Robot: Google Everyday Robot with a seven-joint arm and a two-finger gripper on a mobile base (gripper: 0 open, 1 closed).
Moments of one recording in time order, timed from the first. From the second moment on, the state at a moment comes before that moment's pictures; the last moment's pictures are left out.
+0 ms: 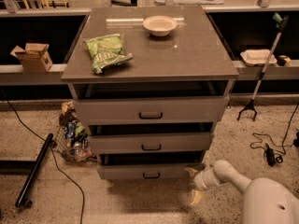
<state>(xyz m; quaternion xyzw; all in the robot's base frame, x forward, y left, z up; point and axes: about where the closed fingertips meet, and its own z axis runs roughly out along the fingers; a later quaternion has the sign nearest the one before) 0.564 -0.205 0.161 -0.67 0.67 0.17 0.27</state>
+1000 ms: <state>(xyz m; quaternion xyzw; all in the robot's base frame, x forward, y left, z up) 0.590 -0.207 0.156 -0.67 0.66 0.19 0.28</state>
